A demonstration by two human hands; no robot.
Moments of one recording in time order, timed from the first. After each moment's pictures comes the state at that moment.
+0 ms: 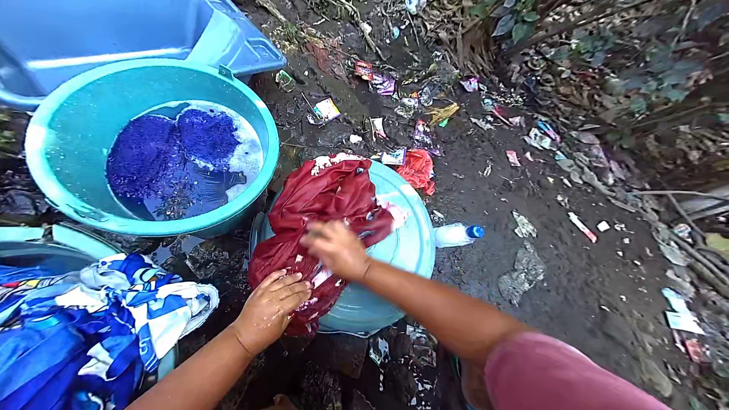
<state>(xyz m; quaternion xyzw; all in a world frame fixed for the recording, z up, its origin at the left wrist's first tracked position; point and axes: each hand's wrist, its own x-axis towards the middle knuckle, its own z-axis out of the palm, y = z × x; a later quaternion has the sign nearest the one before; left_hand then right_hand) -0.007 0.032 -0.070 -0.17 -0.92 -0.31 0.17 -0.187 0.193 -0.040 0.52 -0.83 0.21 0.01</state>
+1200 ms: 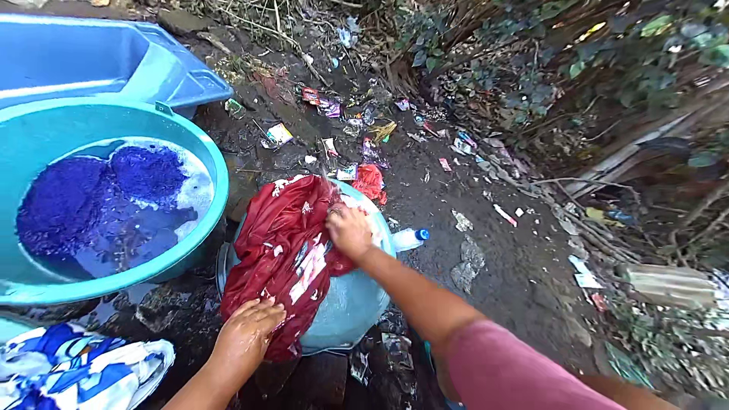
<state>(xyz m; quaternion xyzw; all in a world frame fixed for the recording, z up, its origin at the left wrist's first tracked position) -0.023 0.044 -0.060 -0.12 -0.93 -0.33 0.13 -0.267 0.258 -0.040 0.31 -0.95 0.08 -0.04</state>
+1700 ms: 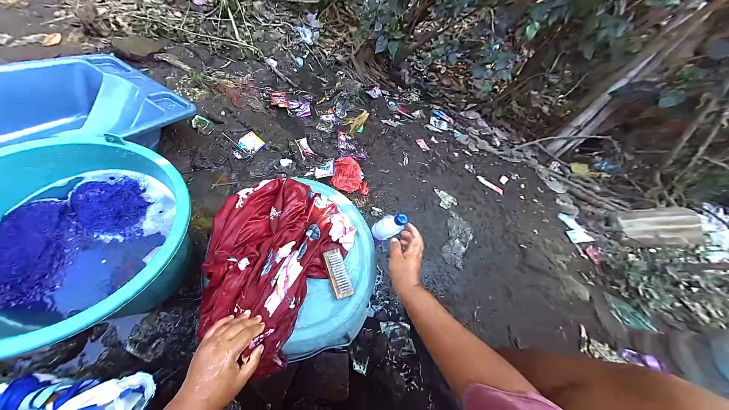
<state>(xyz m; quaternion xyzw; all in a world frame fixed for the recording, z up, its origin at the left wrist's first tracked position) -0.028 0.040 -0.058 -0.16 -0.94 -0.28 0.12 -0.207 0.417 -0.044 -0.12 -0.91 0.38 0.10</state>
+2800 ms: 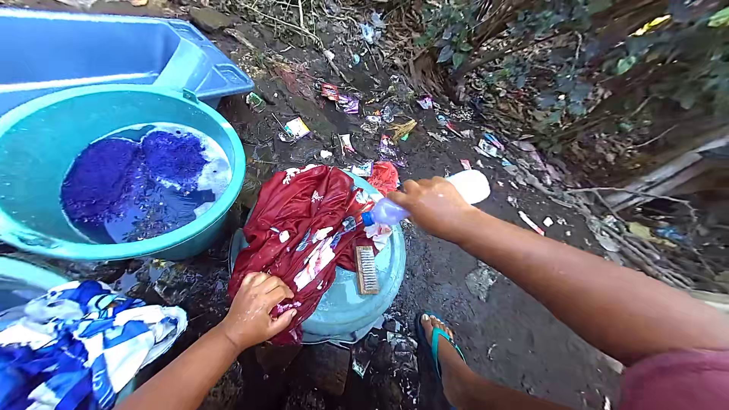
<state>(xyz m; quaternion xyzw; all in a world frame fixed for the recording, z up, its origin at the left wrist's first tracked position) -0.039 0.044 -0.074 -0.16 -0.93 -0.30 0.16 -0.300 0.325 0.105 0.43 -0.88 -0.18 -0.08</state>
